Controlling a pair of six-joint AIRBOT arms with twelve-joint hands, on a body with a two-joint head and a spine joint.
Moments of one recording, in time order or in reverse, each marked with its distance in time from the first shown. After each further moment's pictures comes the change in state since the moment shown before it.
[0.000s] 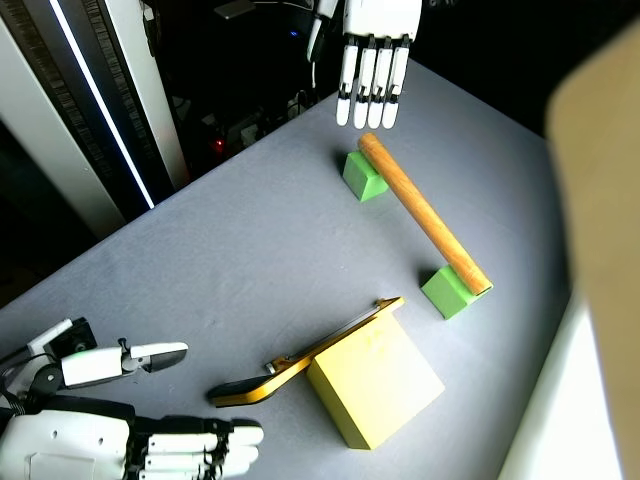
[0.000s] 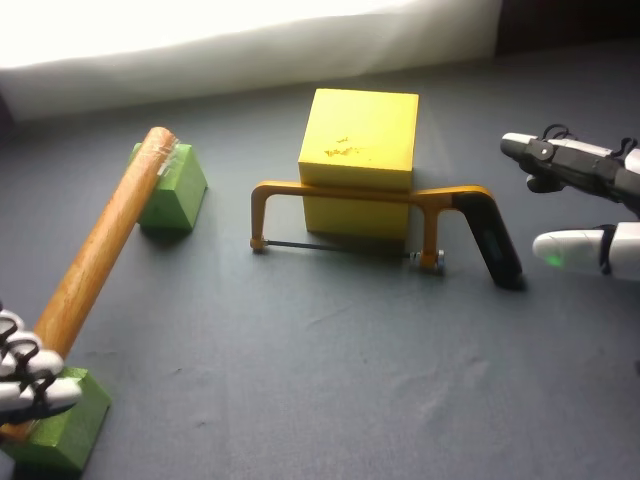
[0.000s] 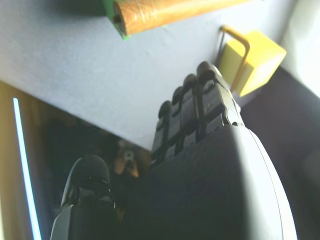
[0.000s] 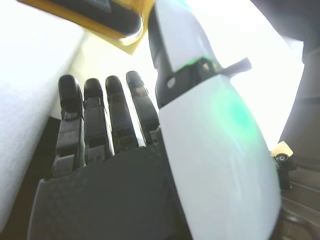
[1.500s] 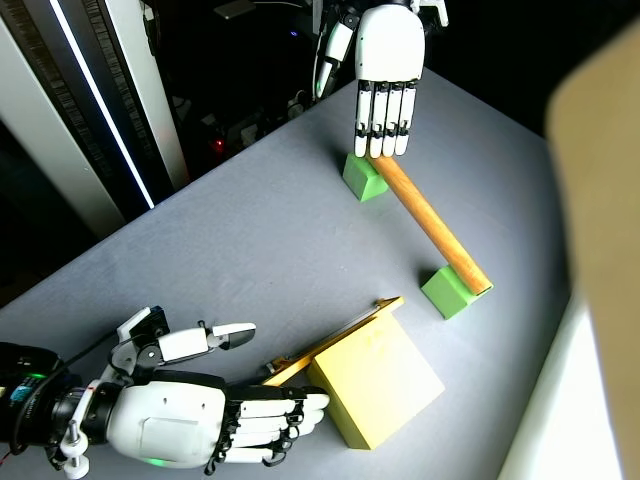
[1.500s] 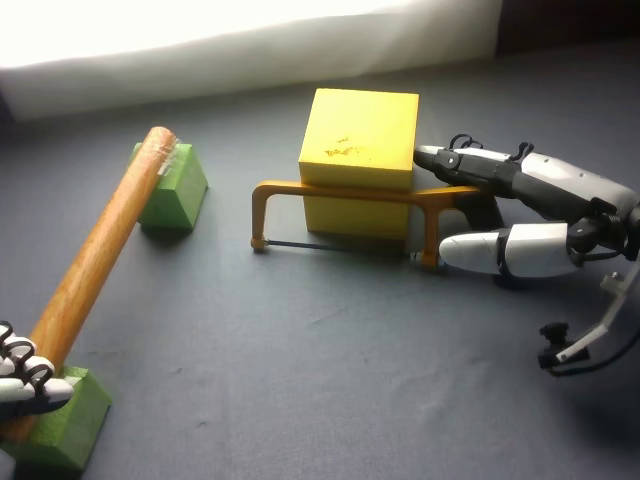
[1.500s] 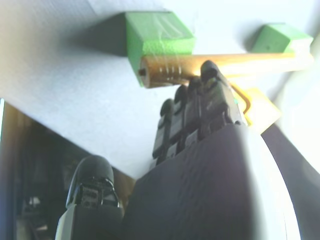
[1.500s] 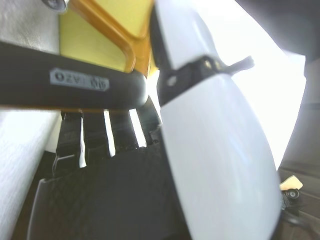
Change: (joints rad) left arm 0.084 -0.136 0.072 -0.159 0.105 0.011; right arm 0.130 -0.171 0.089 0.008 -0.117 -0.084
